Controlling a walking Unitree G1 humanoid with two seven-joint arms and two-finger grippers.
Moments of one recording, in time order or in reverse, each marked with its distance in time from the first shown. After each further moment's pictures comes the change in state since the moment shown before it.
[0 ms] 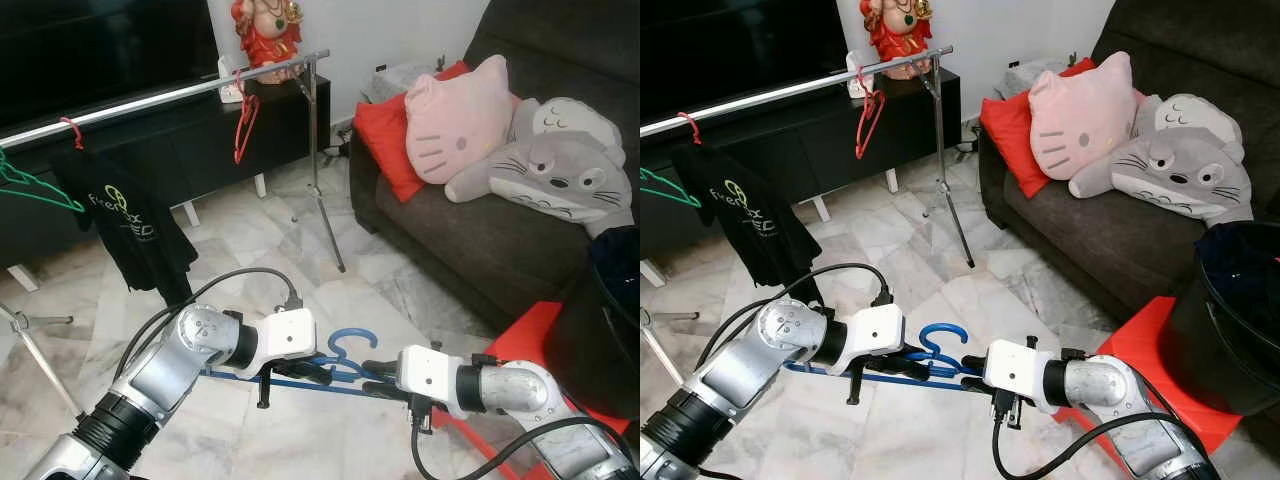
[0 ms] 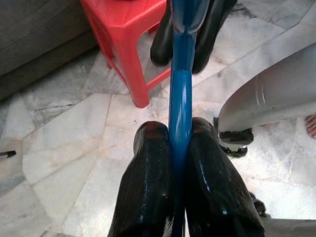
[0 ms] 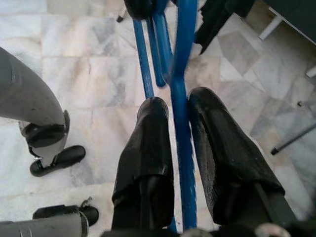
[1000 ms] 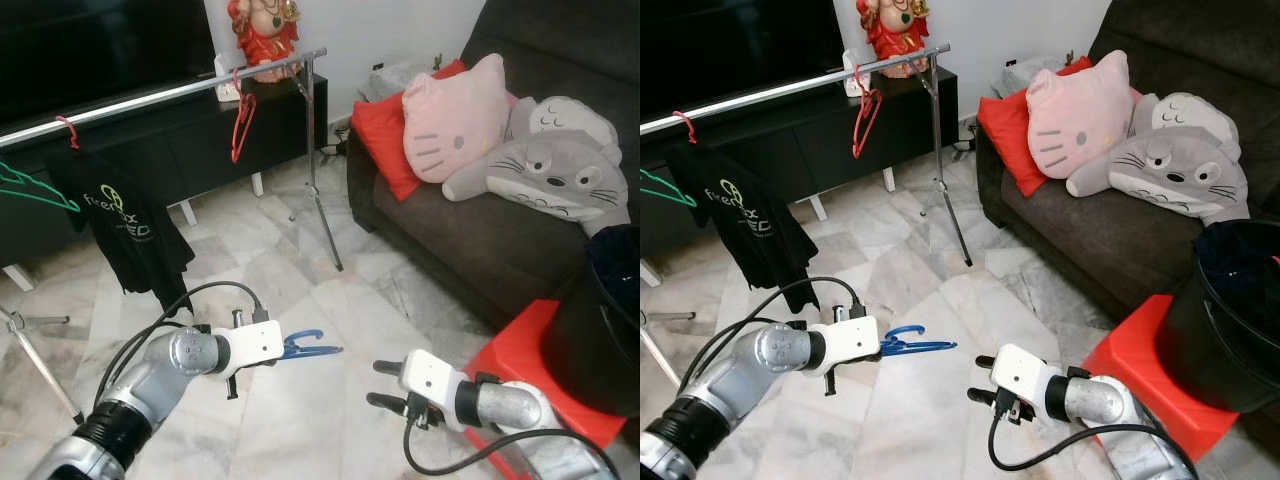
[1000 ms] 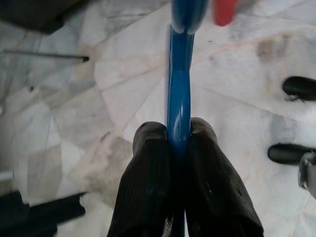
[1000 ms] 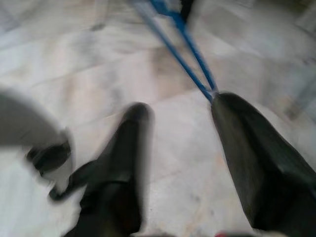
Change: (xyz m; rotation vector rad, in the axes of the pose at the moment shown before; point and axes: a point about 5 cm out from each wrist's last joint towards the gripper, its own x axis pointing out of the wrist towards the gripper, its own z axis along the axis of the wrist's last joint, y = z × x) left arm 0.005 0.005 -0.074 -0.066 0.299 0.366; right arm 0.018 0.013 -0.036 0.305 -0.003 -0.174
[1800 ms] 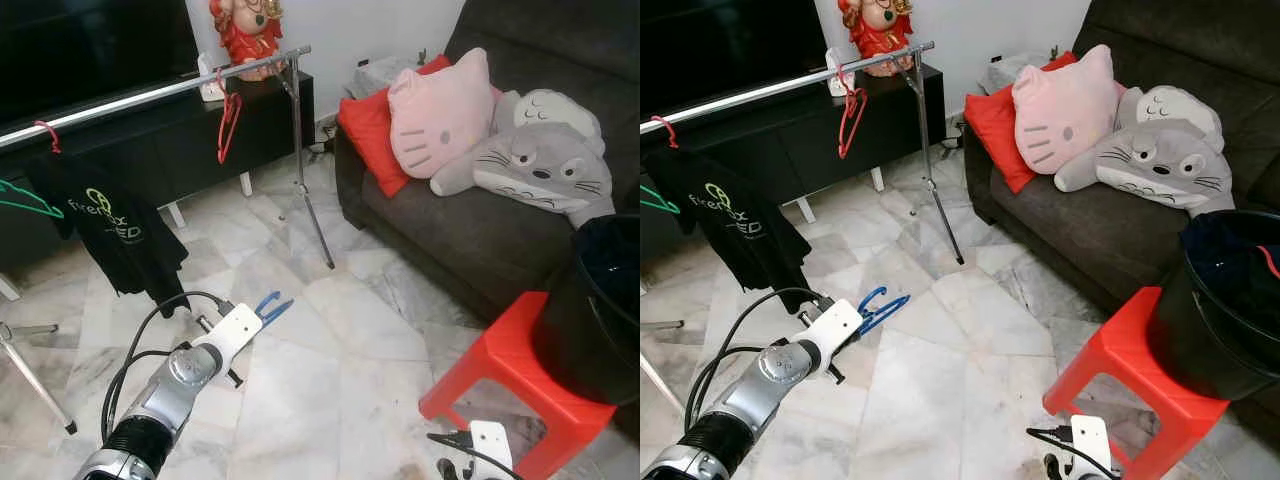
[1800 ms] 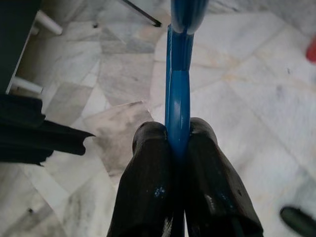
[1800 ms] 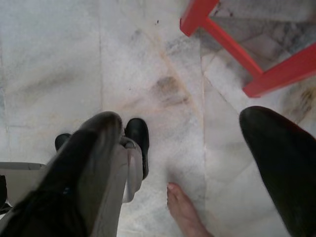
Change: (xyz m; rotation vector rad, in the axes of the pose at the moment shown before) left arm 0.008 0.006 -0.030 -0.434 0.067 0.415; right arm -0.008 0.059 -0.146 0.892 0.544 -0.732
